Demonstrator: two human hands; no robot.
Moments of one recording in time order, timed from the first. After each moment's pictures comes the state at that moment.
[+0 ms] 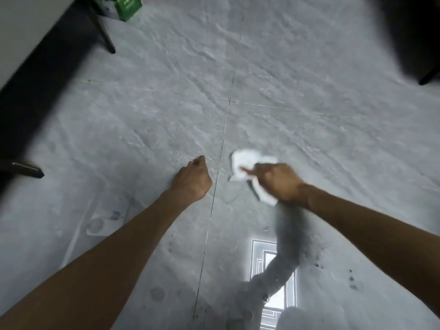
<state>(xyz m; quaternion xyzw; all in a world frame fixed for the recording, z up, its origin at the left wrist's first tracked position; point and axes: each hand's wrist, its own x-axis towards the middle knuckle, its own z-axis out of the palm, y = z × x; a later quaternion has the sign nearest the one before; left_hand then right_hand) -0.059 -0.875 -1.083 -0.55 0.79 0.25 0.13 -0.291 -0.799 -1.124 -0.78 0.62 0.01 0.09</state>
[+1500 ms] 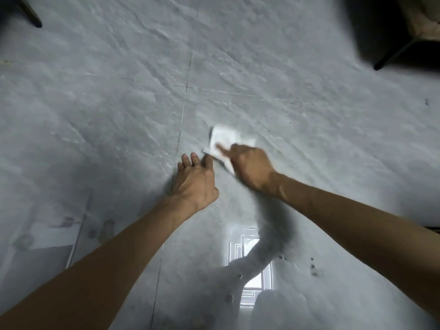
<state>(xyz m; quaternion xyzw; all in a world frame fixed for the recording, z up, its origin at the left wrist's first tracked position) -0.136 -0.839 -1.125 -0.46 0.86 0.18 0.13 -0.316 -0.810 -1.140 -0.75 0.66 -0.02 0.04</state>
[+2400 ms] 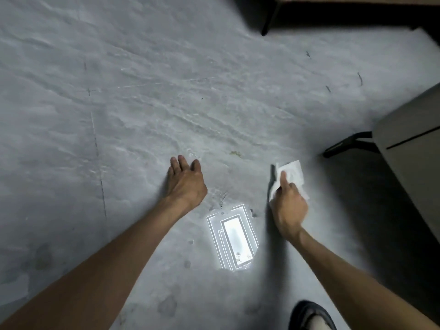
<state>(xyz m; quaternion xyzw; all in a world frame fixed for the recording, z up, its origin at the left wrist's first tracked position) -0.216 -0.742 -1.096 -0.35 0.89 0.22 0.20 -0.347 -0.535 -1.121 -0.20 0.98 -0.02 0.02</state>
